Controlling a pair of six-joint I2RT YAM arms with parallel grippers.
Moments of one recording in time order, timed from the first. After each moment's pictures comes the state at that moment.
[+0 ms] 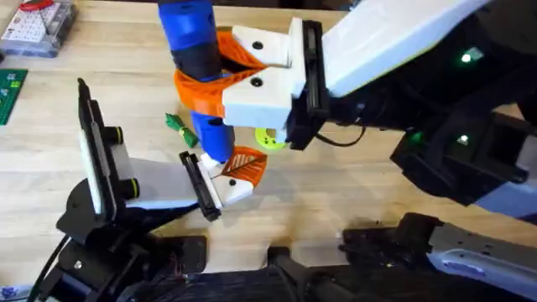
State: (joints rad) left arm -0.49 0.01 0.01 -0.05 0.64 -0.04; right arm 0.82 1.08 0.75 0.46 -0.62 0.14
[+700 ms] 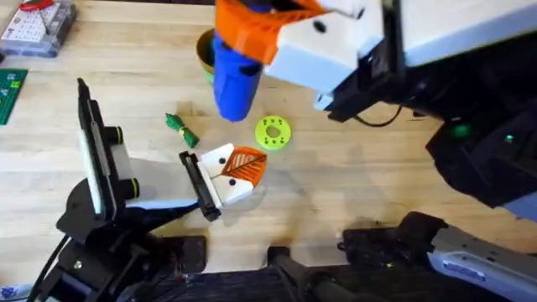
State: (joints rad) left arm -0.49 0.01 0.01 -0.05 0.64 -0.04; right arm 0.71 0.99 0.75 0.58 -0.63 0.15
